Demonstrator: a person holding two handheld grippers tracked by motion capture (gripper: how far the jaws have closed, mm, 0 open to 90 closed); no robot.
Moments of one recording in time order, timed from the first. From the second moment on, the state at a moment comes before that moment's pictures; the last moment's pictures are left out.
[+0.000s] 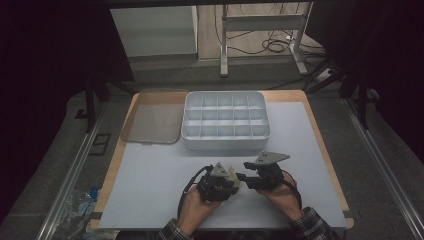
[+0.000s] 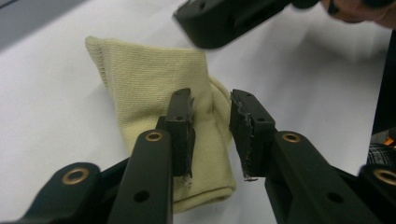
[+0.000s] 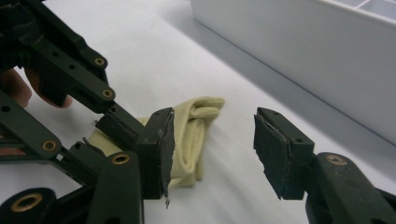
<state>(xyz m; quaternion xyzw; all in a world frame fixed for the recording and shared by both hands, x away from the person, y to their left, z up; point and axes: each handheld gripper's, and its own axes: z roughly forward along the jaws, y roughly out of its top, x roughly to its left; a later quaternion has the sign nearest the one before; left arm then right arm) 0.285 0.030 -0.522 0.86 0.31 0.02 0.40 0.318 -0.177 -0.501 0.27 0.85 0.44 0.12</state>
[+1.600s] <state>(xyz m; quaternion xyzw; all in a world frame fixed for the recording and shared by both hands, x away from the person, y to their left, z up) 0.290 0.049 -0.536 0.85 0.37 0.09 0.36 0.324 -0.167 -0.520 0.29 0.86 0.40 0.11</state>
